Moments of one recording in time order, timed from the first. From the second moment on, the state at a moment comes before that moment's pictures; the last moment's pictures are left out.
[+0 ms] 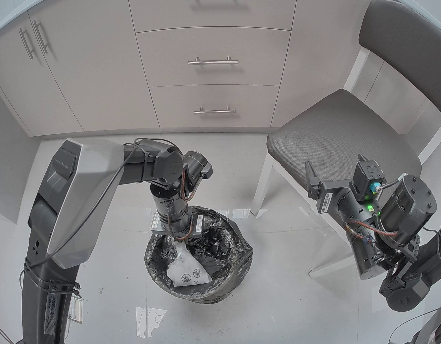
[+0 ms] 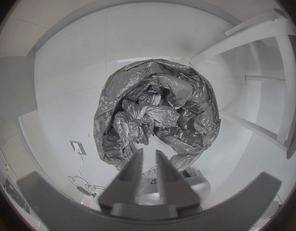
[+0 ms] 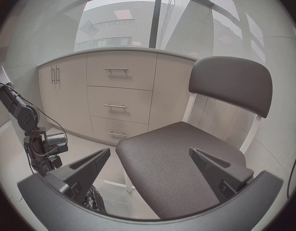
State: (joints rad) left arm -0.51 2.45 -2.00 0.92 0.07 -0.42; right arm 0.76 1.79 -0.49 -1.55 -0.79 -0.28
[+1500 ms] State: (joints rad) left arm -0.47 2.68 -2.00 0.76 0.19 -0.24; right arm 0.75 1.81 -0.49 -1.55 -0.78 -0.27
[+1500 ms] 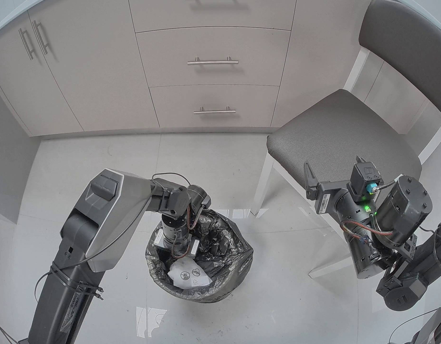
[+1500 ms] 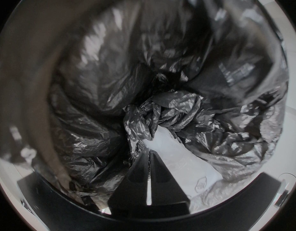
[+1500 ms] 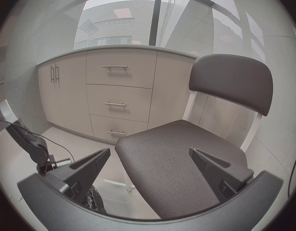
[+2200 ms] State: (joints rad) left arm -0.51 2.78 -2.00 0.70 0.21 -0.23; right arm 0.75 1.80 -0.47 -1.55 -0.78 -0.27
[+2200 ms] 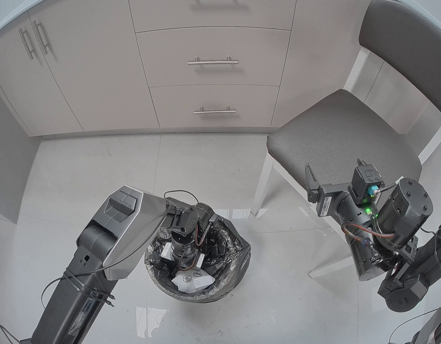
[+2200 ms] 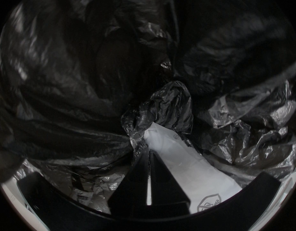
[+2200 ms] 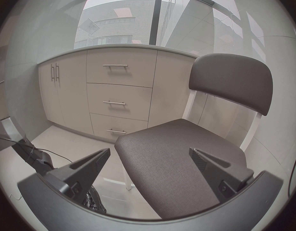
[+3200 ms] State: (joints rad) left arm -0.70 2.02 -2.00 1.40 0.20 -0.56; right arm 0.60 1.62 -0.35 -1.55 -0.79 -0.28
